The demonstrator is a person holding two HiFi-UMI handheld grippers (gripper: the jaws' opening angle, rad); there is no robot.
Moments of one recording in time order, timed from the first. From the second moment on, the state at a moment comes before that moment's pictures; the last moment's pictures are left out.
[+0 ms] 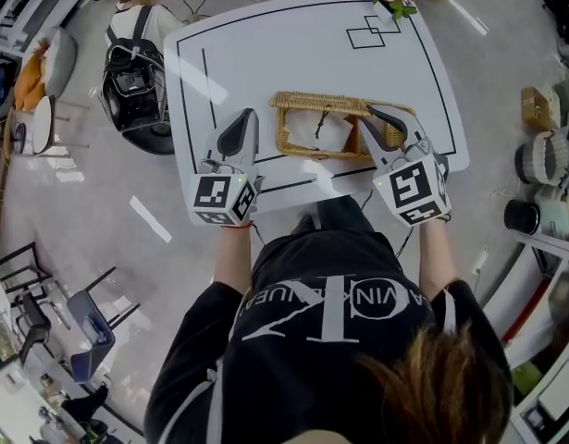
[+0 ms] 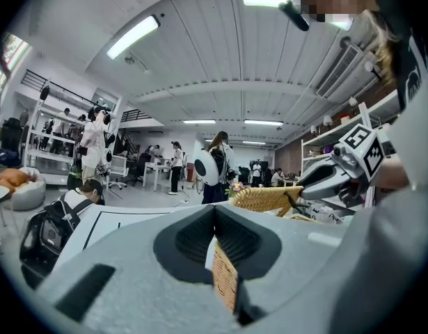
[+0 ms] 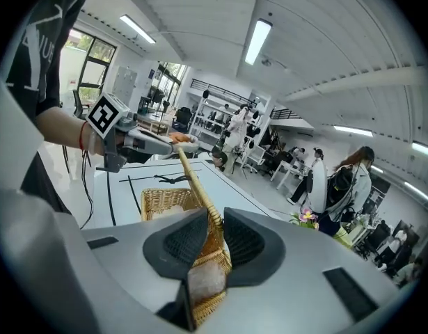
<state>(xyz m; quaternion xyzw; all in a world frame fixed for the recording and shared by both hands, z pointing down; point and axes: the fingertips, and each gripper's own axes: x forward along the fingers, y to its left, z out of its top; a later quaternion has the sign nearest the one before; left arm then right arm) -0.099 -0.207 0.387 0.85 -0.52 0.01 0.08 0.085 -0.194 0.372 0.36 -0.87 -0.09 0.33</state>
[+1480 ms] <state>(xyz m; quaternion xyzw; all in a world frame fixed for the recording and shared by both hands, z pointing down) -0.105 -0.164 0.398 0.85 -0.52 0.03 0.09 0.081 -0.139 0.453 0.35 -0.81 -0.14 0.45</state>
